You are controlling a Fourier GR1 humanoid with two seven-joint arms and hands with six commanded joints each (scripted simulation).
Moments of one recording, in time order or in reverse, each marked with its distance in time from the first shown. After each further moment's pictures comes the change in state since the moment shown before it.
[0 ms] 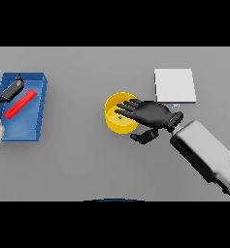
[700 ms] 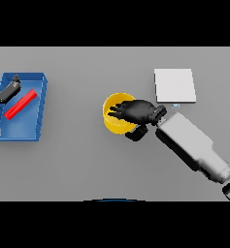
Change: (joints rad) left arm 0.029 0.018 0.008 -0.035 0.006 -0.005 0.002; right arm -0.151 0.095 0.088 0.214 0.045 0.086 0.007
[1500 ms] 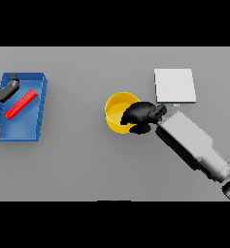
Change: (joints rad) left arm -0.021 0.007 0.001 0.038 -0.007 0.003 -0.024; right arm -0.009 0.003 -0.007 0.031 -0.056 0.105 -0.004
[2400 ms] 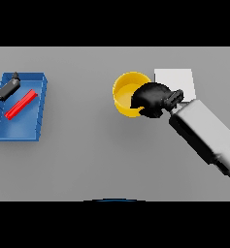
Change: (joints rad) left arm -0.010 0.008 -0.004 -0.005 -0.001 -0.014 0.000; right arm -0.027 -0.115 -0.102 -0.184 -0.064 0.035 0.103
